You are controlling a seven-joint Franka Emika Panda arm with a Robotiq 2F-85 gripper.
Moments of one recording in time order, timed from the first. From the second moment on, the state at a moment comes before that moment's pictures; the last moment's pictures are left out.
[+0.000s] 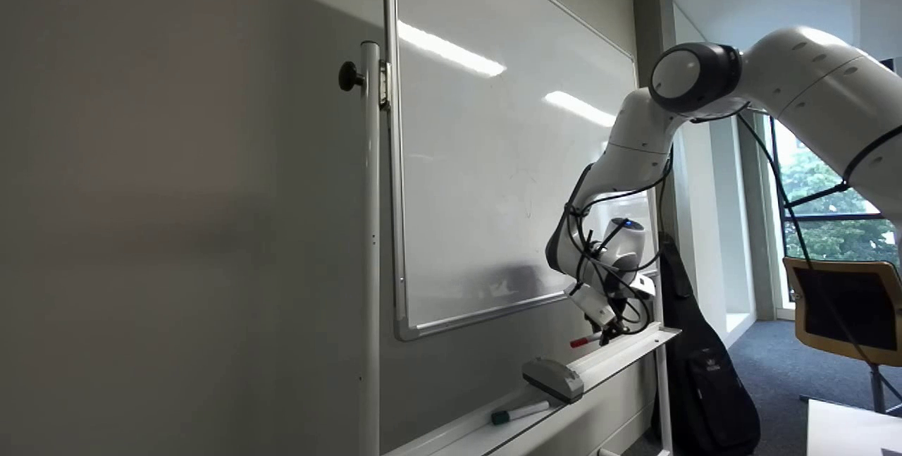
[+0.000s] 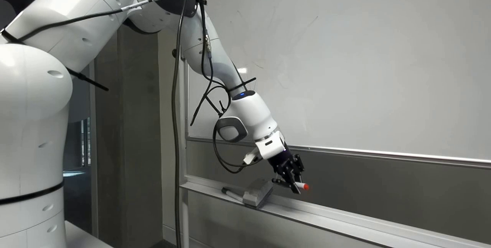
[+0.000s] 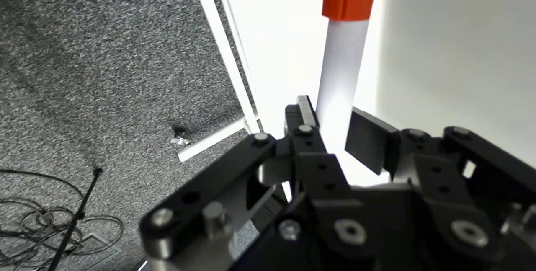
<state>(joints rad) -0.10 0.56 -0.13 -2.16 1.38 3.35 0.31</state>
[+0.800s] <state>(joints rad) -0.14 0.60 -0.05 -2.10 1.38 3.38 0.39</state>
